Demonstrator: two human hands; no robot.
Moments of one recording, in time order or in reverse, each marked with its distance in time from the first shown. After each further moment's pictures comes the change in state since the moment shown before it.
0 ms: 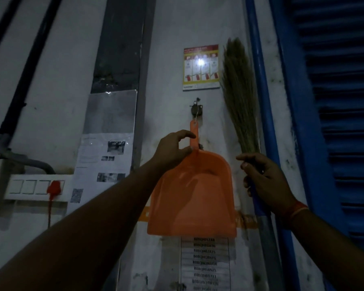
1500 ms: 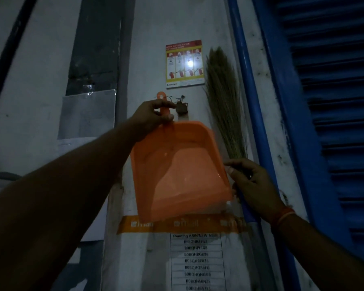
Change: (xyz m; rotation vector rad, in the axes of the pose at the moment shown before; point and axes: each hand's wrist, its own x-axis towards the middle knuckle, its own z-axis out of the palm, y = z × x) left_hand 0.083 -0.004 -0.036 -0.361 -0.072 -0.110; right_hand 0.009 0.045 -0.002 0.019 0.026 -0.036
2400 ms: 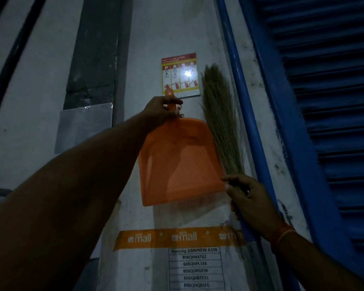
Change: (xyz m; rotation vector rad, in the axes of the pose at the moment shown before) left_hand 0.061 0.025 0.010 0.073 -0.005 0.075; right_hand -0.008 0.003 0.000 -0.018 0.007 0.043
